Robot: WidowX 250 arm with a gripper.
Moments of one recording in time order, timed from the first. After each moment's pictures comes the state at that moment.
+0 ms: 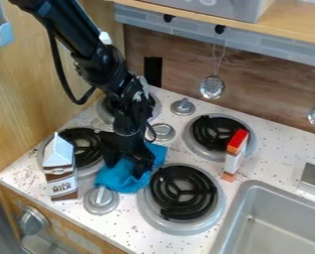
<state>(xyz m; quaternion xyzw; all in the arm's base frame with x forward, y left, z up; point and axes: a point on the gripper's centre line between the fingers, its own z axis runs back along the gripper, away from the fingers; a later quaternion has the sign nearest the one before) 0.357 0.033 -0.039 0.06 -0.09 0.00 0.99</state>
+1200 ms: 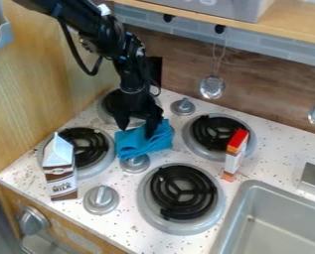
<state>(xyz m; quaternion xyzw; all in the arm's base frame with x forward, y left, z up) 0.433 0.062 -0.011 0.02 -0.13 0.07 0.99</state>
